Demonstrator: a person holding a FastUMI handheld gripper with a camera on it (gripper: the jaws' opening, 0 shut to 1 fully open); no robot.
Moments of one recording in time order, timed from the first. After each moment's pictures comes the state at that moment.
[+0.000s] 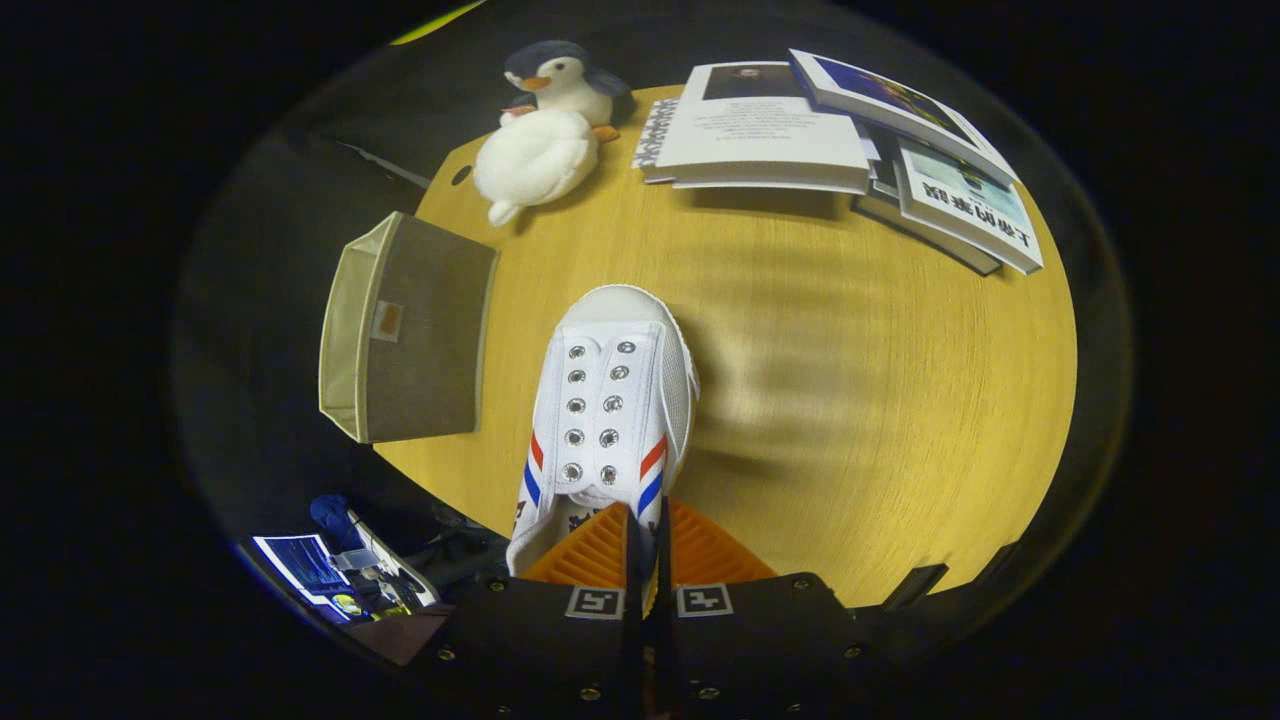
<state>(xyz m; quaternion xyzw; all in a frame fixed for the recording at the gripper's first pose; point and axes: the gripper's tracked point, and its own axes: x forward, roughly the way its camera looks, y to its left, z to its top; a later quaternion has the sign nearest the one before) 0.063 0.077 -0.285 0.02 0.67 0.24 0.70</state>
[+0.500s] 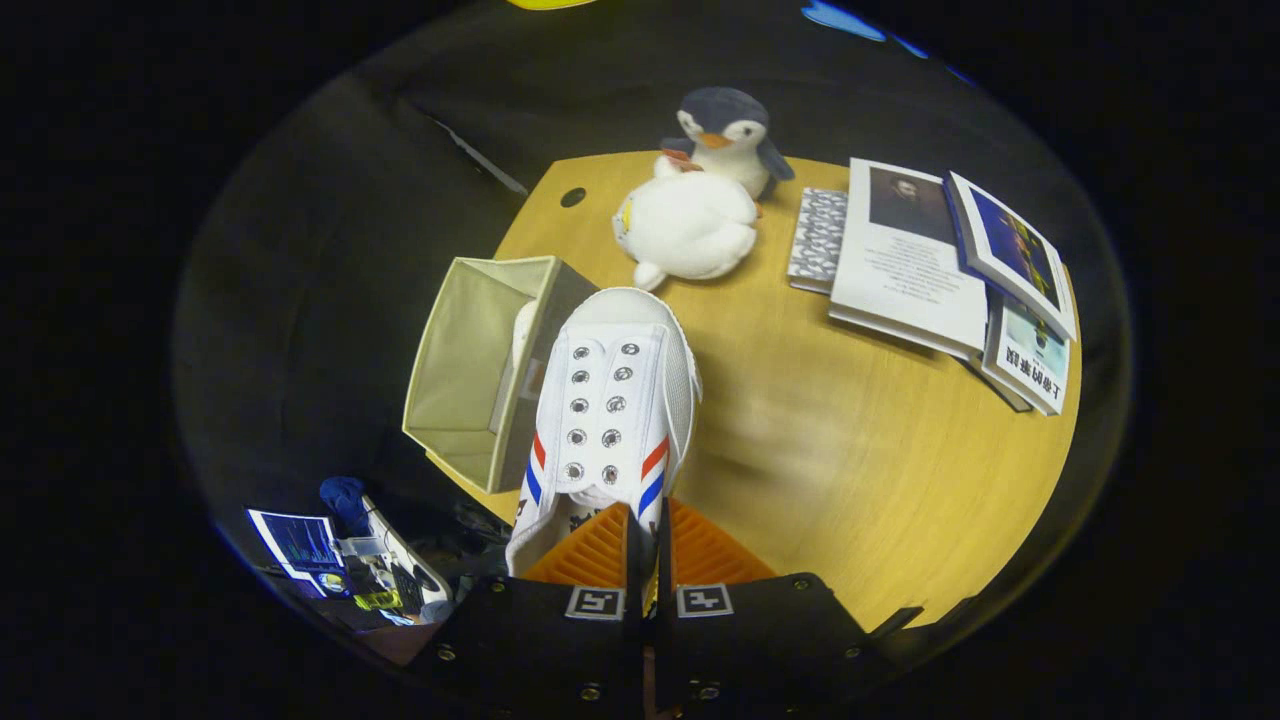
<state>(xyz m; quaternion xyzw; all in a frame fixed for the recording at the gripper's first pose) 0.093 0.200 -0.196 -0.03 0.62 0.32 0.72</state>
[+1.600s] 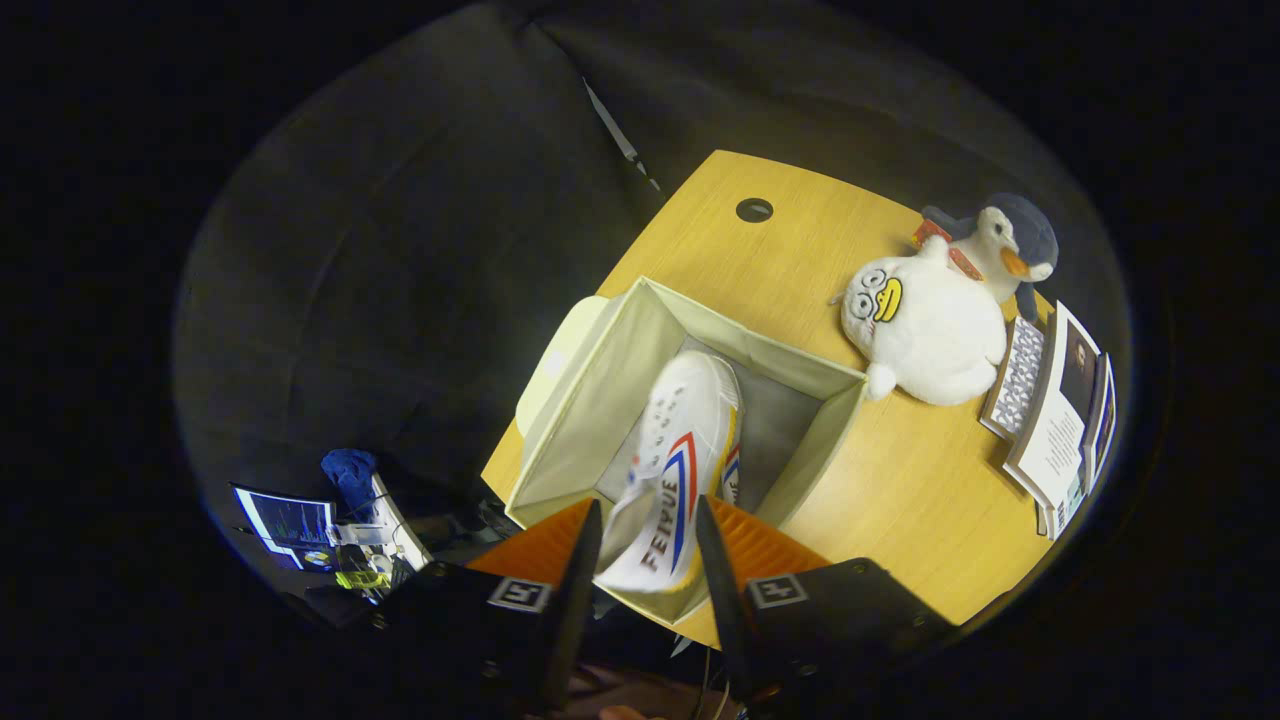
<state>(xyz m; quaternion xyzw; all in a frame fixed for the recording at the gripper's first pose) 0.081 0.423 -0.195 -0.11 0.59 0.40 0.69</state>
